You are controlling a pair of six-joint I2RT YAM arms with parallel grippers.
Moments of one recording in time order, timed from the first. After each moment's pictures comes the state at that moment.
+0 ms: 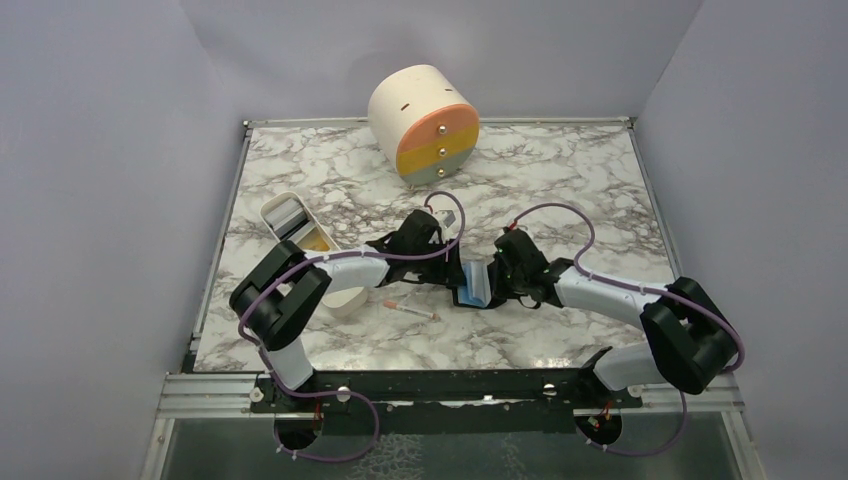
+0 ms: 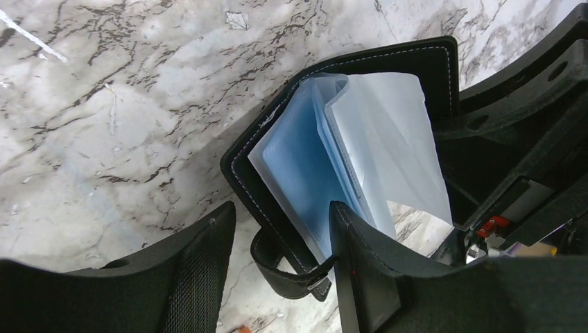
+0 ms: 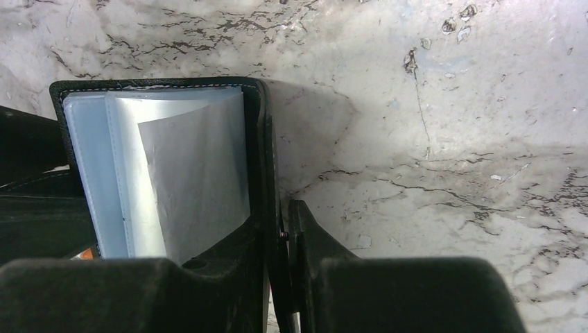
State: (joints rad) left arm -0.76 1.70 0.88 0.05 0.31 -0.62; right arm 0.66 1.38 0.61 -0.20 0.11 0.65
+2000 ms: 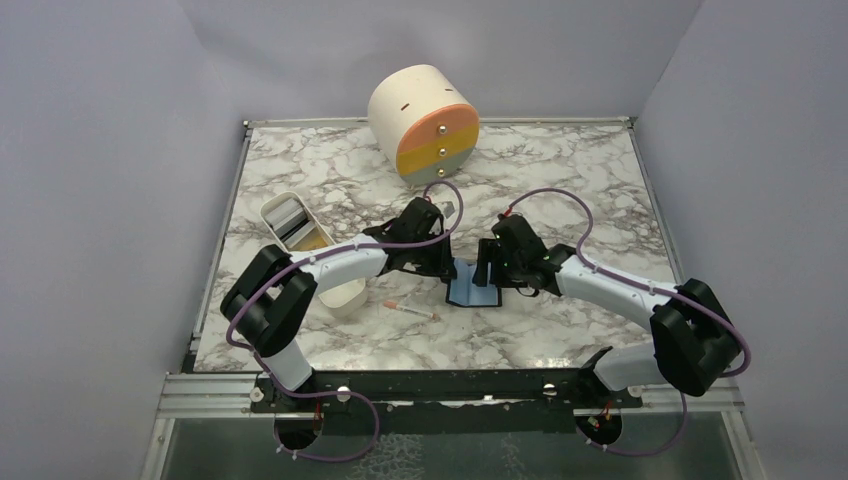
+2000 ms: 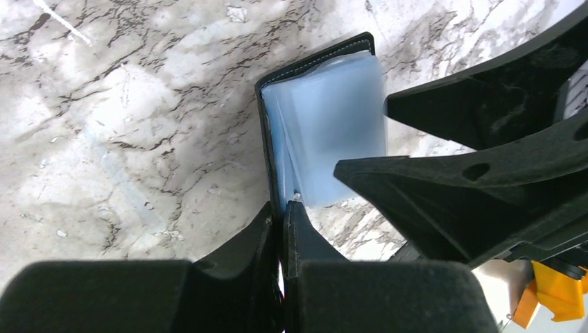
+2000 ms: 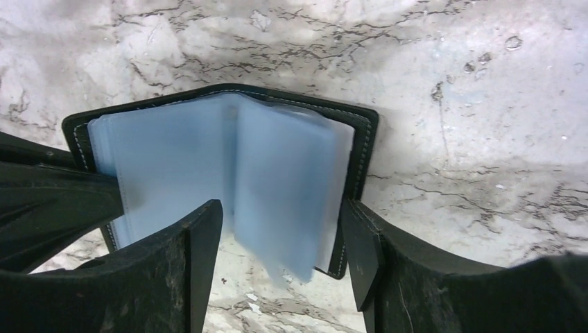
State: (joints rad) left arm -0.75 1.66 1.00 -0.18 0.32 -0.64; right arm 0.66 1.37 0.75 -0.32 0.07 0.62
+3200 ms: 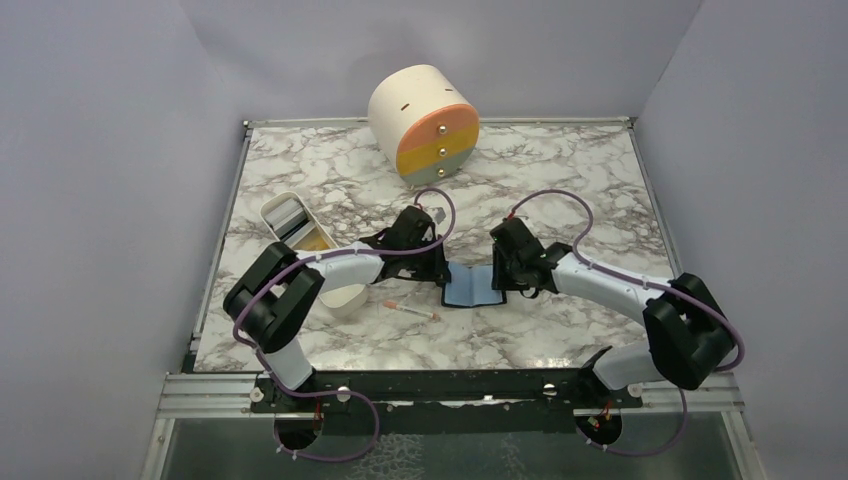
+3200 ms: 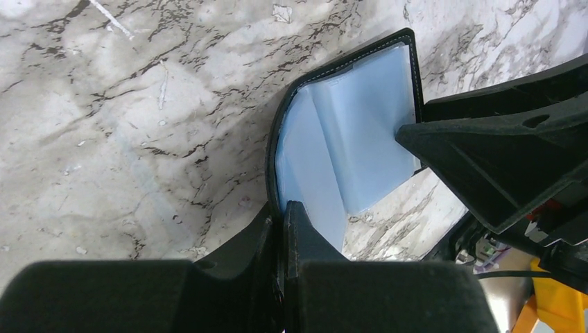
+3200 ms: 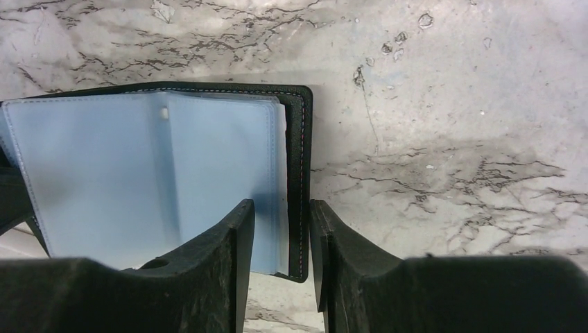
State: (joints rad) left arm -0.72 1.68 0.88 -0.03 0.31 -0.66; right arm 0.66 1.41 0.75 -0.40 0.19 0.61
